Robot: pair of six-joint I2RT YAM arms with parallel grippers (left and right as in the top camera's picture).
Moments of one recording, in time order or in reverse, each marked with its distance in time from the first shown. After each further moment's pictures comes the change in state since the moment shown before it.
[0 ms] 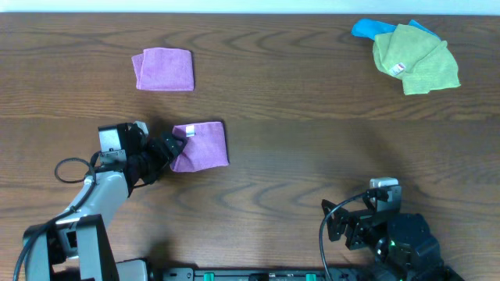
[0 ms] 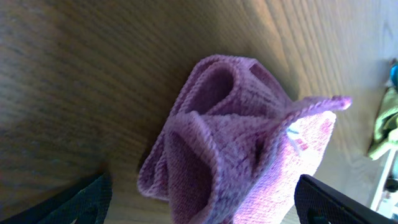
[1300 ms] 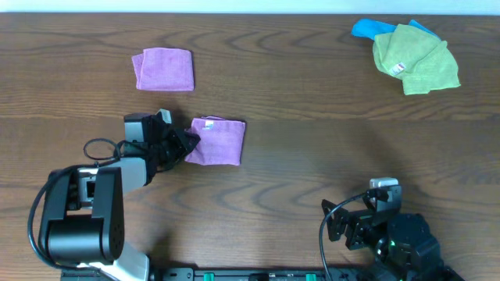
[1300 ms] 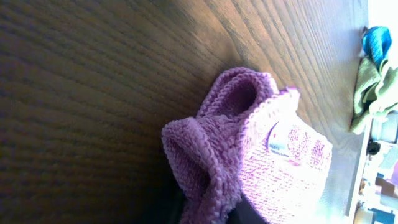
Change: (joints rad) left arm -0.133 0.271 0.032 0.365 0.066 -0.040; right arm 0.000 0.000 0.000 -0.001 0.000 0.000
